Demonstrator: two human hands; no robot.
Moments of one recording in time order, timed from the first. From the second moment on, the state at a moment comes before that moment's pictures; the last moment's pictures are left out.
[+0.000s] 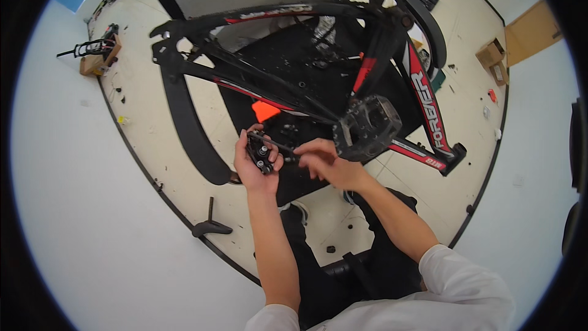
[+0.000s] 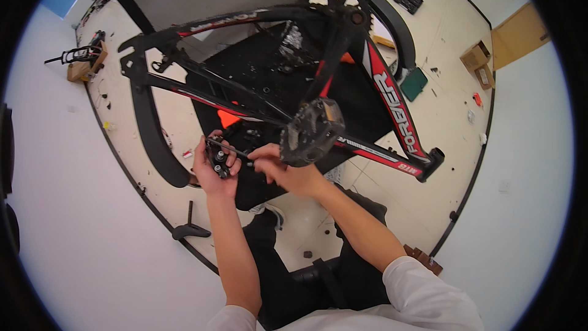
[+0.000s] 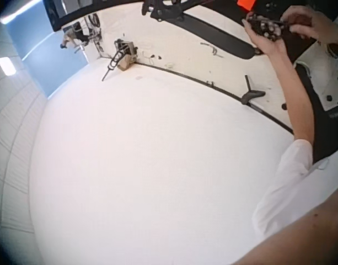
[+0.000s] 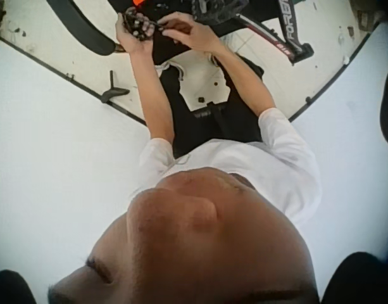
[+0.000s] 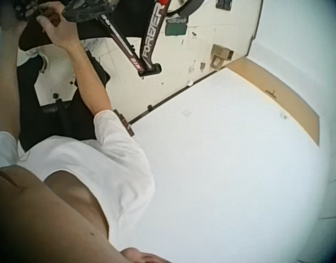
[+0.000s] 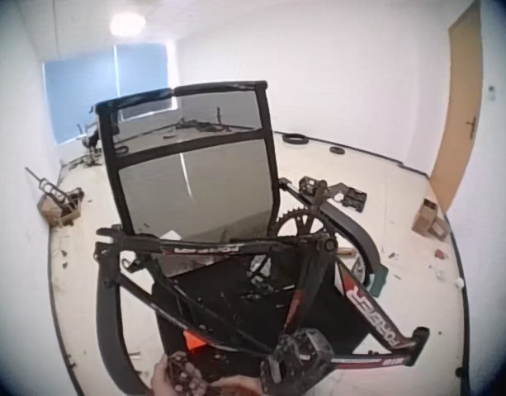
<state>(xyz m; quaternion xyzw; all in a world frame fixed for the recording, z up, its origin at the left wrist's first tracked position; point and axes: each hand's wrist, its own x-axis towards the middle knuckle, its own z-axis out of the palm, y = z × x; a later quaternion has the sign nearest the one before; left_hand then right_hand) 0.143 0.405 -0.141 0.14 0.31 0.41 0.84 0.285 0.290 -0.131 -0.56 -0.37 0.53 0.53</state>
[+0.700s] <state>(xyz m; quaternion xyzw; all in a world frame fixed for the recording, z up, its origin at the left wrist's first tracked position) 0.159 0.344 -0.153 0.53 0.48 0.18 0.68 0.319 0.240 -0.115 -0.43 -0.33 0.66 0.52</state>
